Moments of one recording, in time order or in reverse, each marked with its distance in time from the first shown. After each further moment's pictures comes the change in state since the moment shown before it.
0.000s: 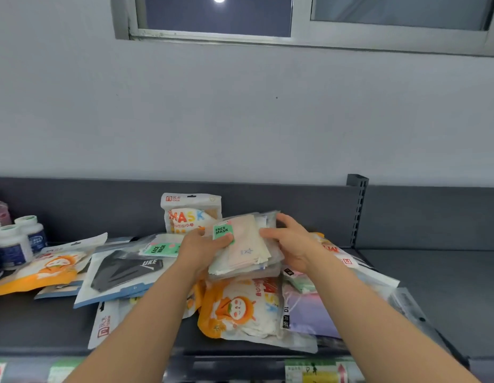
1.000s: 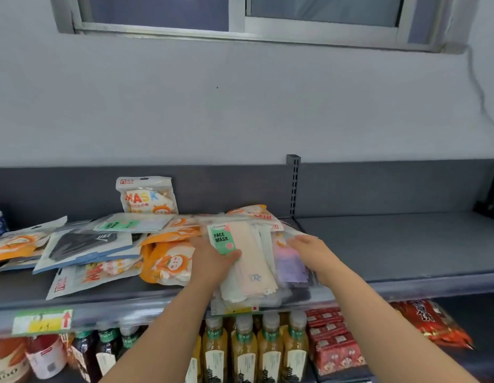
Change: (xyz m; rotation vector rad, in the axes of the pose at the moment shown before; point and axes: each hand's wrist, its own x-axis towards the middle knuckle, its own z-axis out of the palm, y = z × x) left_hand -0.128 -0.019 0.120 0.130 -0.017 0.066; right_hand -0.118 0.058 -0.158 -0.344 0.264 0.104
